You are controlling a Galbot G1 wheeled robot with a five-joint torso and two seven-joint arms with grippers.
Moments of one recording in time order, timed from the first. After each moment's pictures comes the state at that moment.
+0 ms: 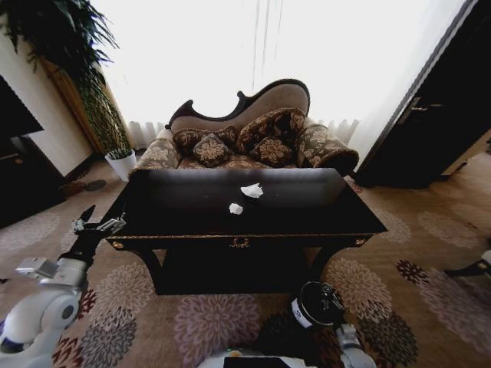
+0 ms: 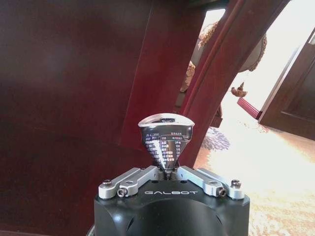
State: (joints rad) left arm 1.62 -0.97 -1.03 -2.14 -0.80 0.00 0.03; right arm -1.27 1.17 0.49 0.83 0.19 0.63 0.00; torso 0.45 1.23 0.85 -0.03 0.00
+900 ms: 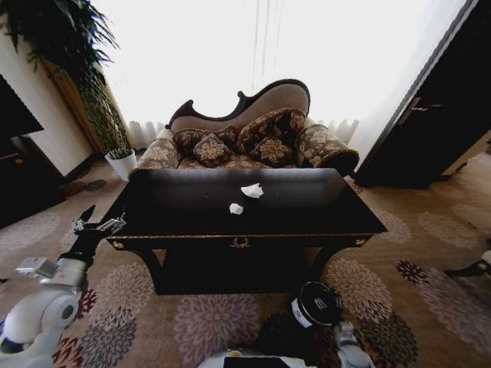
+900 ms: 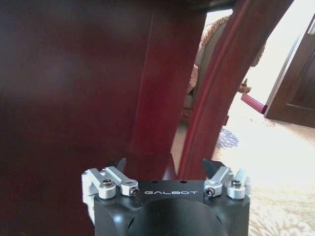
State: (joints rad) left arm 1.62 -0.97 -1.03 -2.14 -0.80 0.00 0.03; right arm -1.33 1.22 0.50 0.93 0.24 0.61 -0.01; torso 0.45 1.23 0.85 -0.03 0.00
